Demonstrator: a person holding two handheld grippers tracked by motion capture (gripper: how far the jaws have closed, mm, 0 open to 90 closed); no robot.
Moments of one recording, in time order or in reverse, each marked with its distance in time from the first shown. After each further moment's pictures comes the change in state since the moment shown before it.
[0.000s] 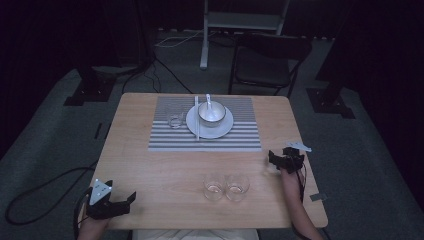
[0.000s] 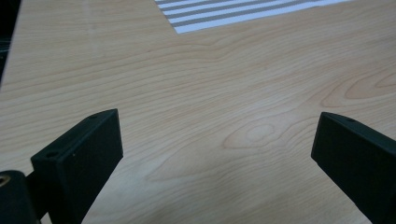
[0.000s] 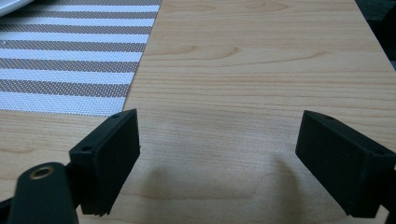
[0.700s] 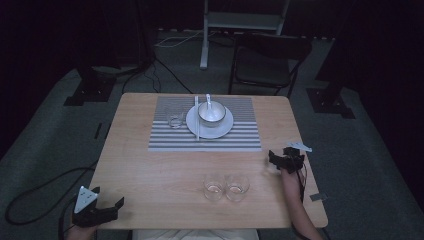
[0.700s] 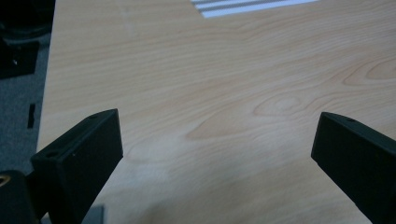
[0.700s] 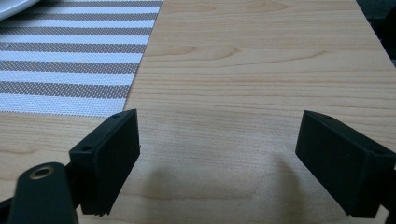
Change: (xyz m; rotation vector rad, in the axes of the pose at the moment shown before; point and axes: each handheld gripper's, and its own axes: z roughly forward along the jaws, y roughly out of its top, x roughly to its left) left arm 0.021 -0.020 -0.022 0.022 0.039 -0.034; right arm -0.001 0.000 0.000 -0.002 0.006 0.008
